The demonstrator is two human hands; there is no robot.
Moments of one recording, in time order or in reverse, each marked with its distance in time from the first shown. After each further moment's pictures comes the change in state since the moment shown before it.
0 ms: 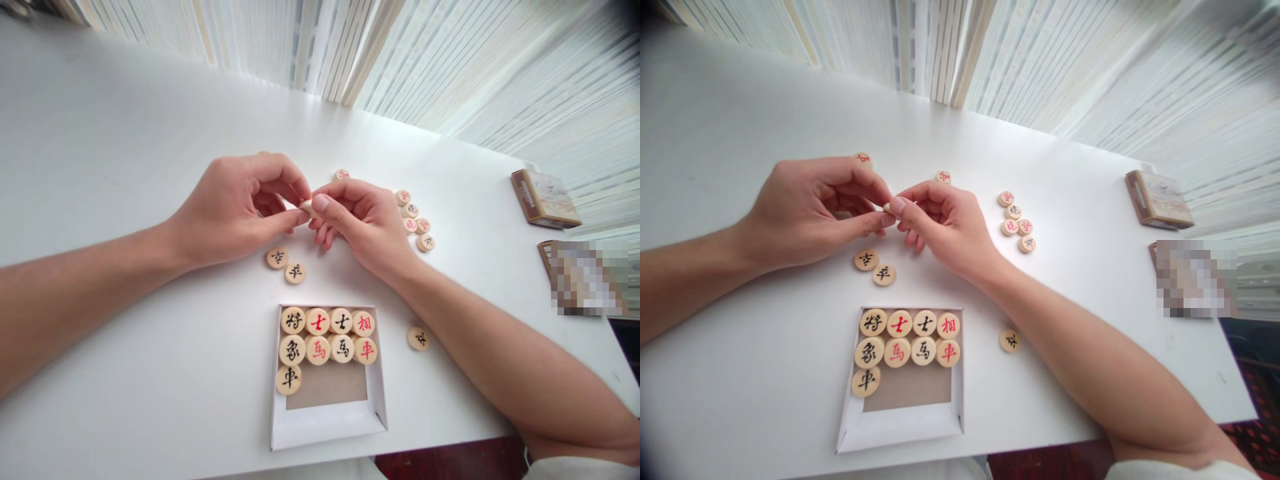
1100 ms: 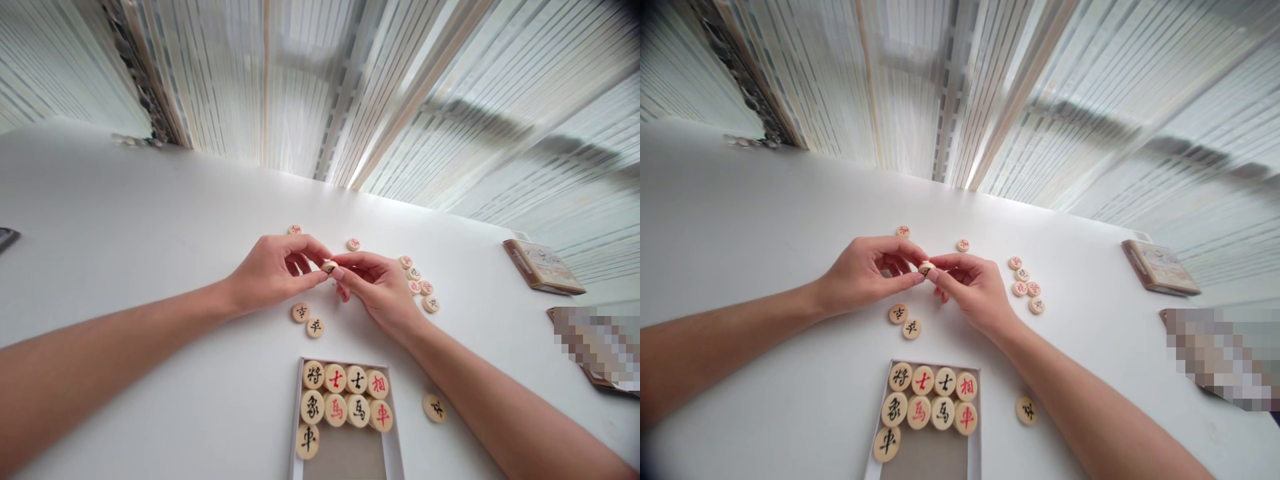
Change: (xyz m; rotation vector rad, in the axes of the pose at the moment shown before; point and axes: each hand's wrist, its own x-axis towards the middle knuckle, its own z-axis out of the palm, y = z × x) left_hand 0.000 0.001 -0.002 -0.082 0.039 -0.039; right_hand 0.003 0.003 0.001 0.133 0.081 0.030
